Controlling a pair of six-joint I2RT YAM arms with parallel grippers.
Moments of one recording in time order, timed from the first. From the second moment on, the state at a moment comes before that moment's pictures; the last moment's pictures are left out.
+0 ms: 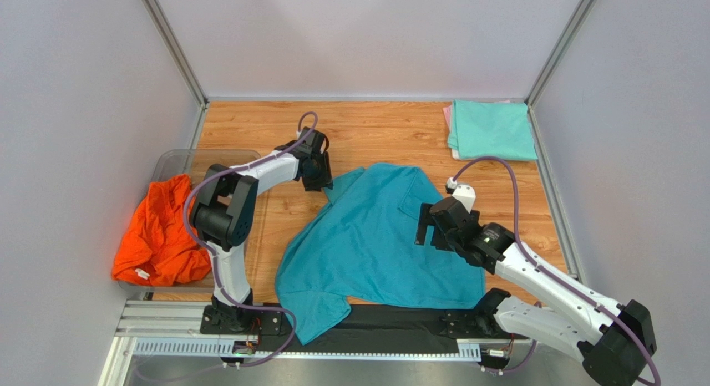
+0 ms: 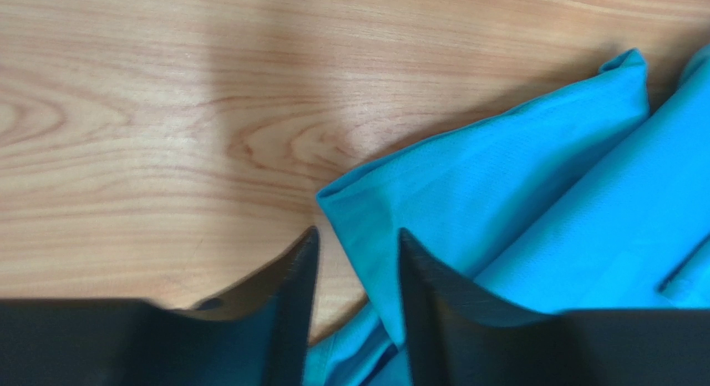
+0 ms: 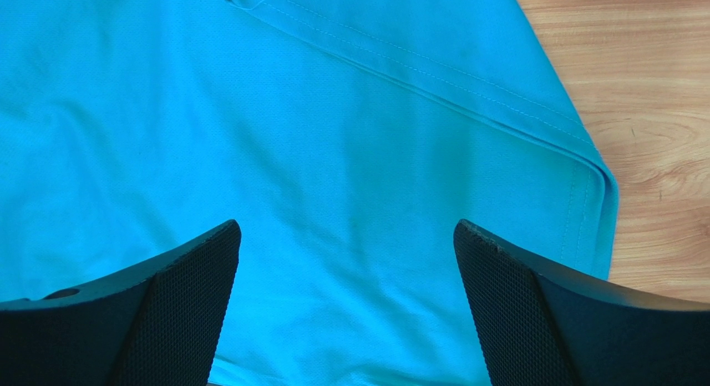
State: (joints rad) left arm -0.42 1.94 1.28 -0.40 0.03 -0.56; right arm 0.72 0.91 0.65 -0.68 0.37 0.74
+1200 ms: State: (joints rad) left arm -0.37 1.90 1.62 -0.49 -0.23 -0.20; right arm 0.70 0.92 0.62 -0.67 0.41 0.65
